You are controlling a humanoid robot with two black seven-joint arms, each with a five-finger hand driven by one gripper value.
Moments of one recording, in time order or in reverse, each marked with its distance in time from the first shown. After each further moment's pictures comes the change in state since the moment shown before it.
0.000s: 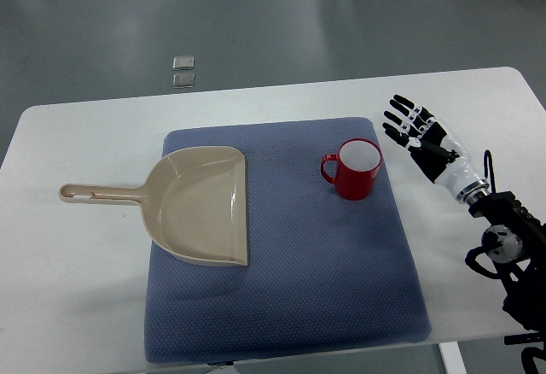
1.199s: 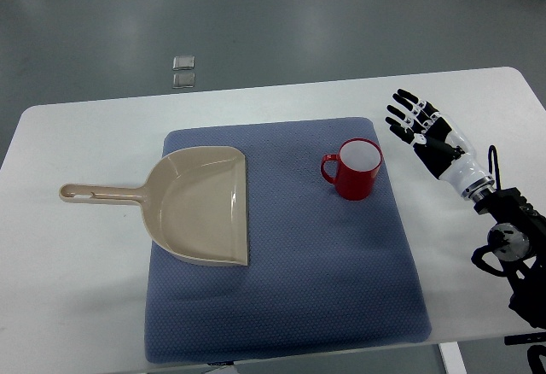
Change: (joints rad) left arm 0.003 0.000 0.001 0.007 0.000 0.001 0.000; right arm 0.004 -0.038 -0.022 -0.001 0.000 0.043 0.048
